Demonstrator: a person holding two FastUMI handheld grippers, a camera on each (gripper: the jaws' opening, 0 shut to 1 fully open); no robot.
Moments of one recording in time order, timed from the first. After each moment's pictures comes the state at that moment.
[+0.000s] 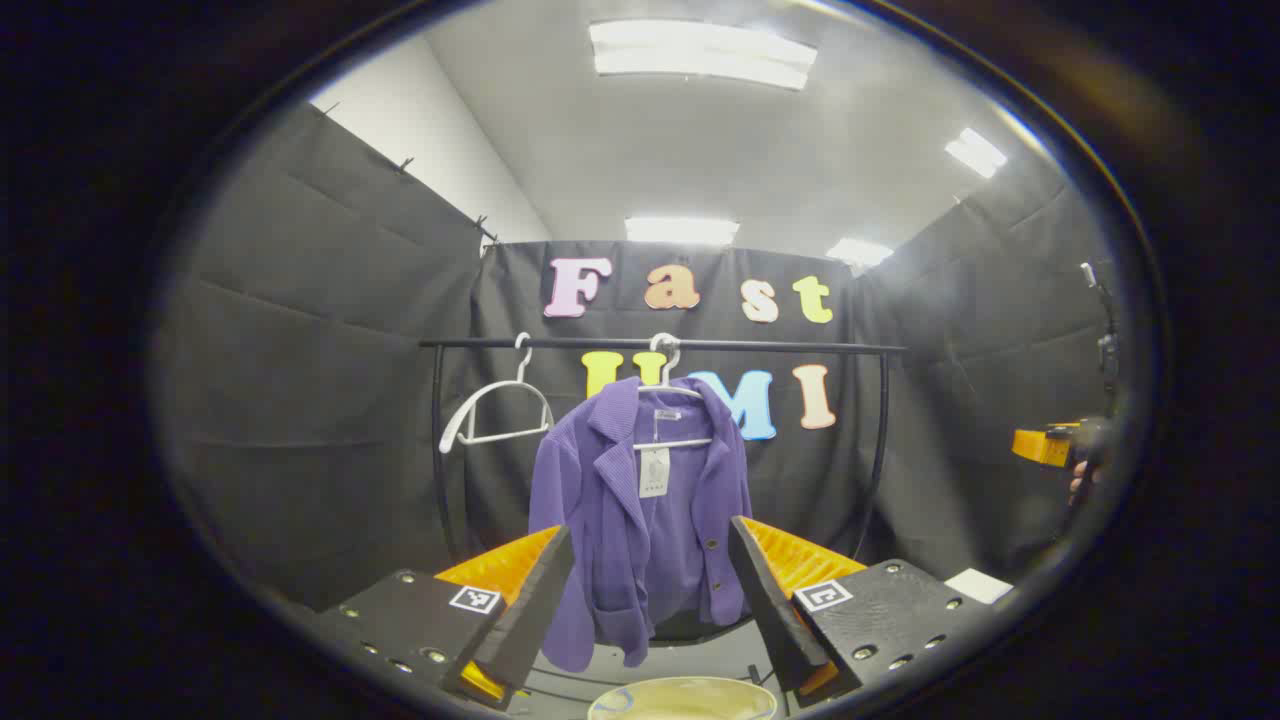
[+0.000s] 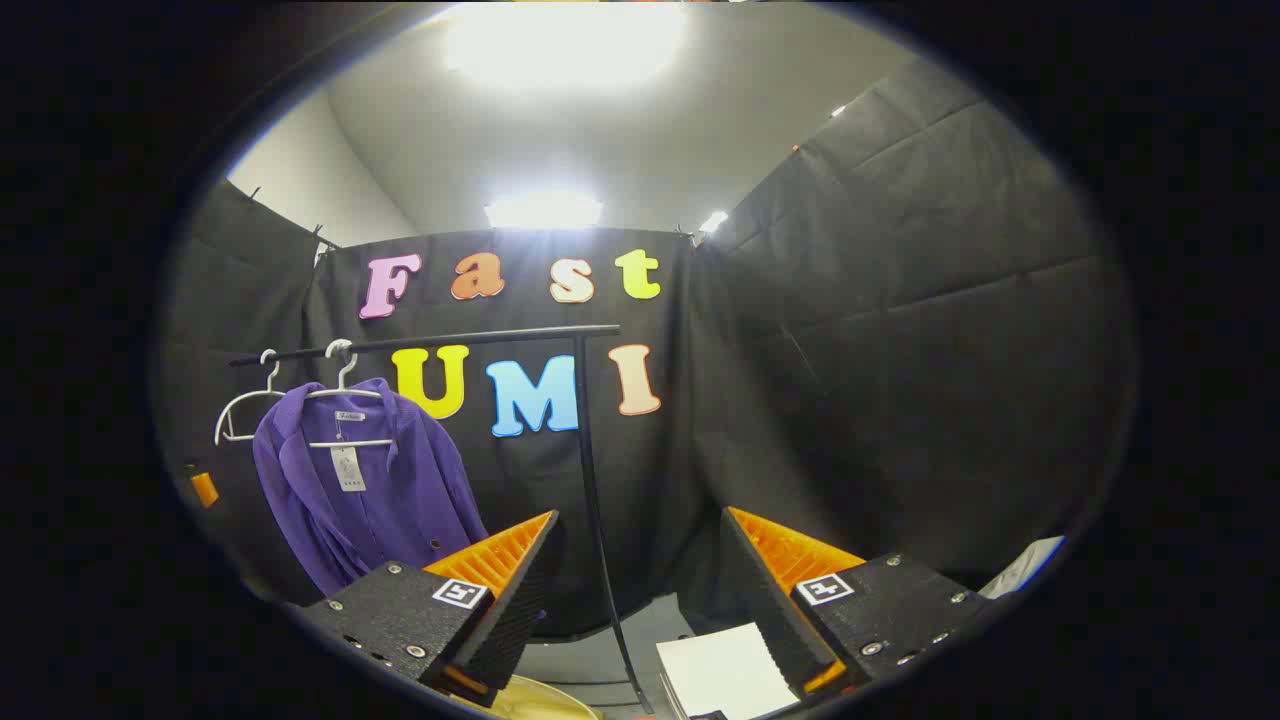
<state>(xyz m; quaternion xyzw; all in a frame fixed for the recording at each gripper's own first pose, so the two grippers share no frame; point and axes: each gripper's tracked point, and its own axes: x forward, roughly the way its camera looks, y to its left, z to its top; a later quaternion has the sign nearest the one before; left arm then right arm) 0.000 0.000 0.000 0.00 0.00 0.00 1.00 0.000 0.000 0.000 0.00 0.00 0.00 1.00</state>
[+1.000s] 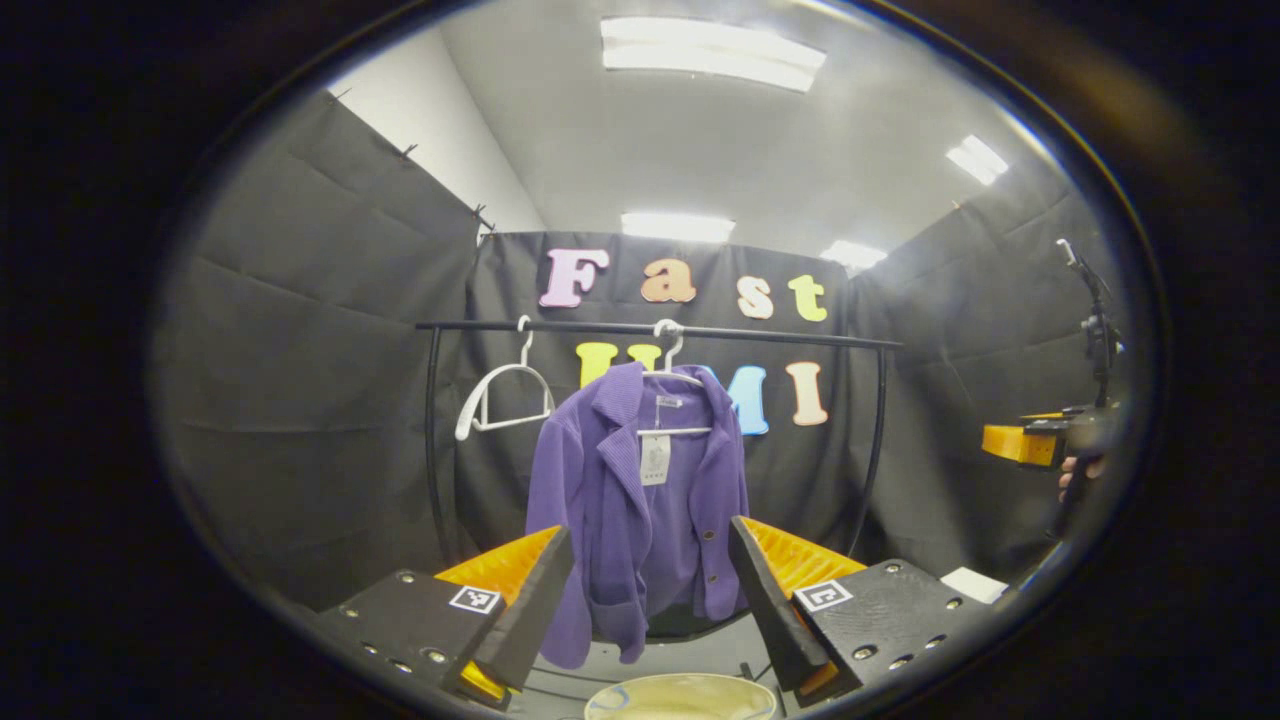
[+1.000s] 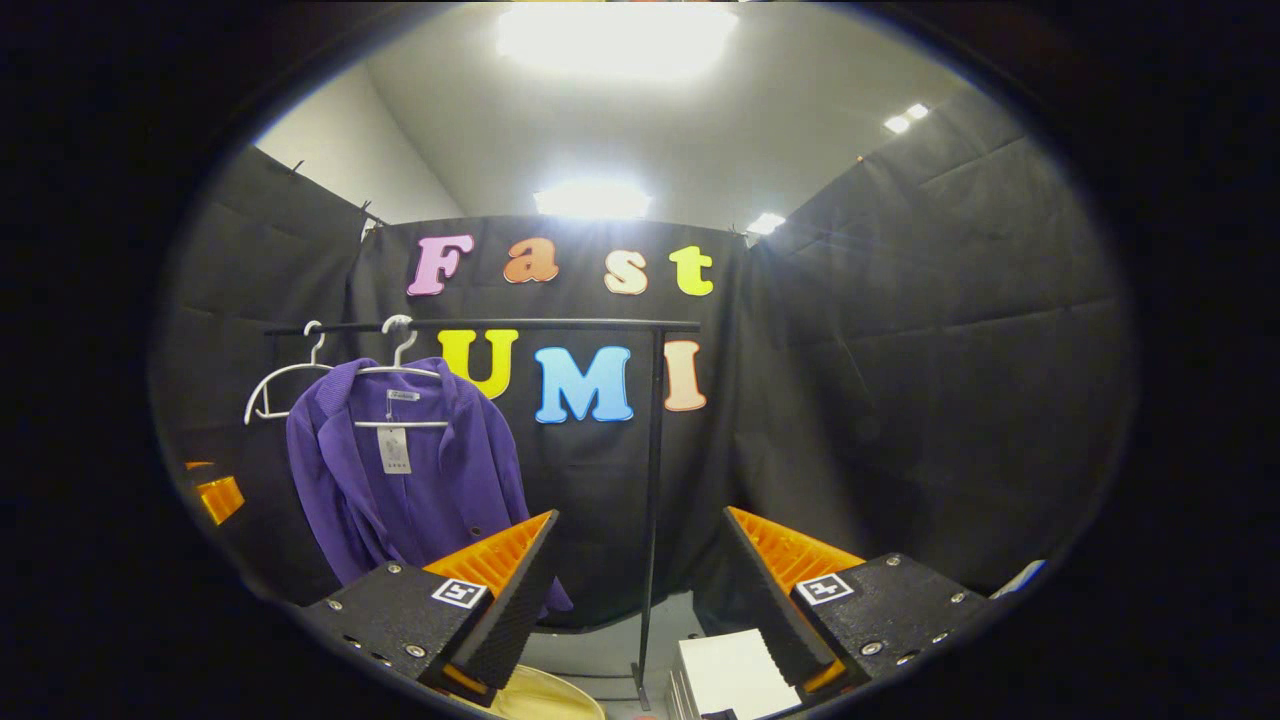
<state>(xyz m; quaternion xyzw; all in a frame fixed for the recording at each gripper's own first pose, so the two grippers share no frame) 0.005 0.022 -0.022 -0.02 0.01 -0.02 1.00 -0.006 0.081 0.009 -0.04 0.00 0.06 1.00</state>
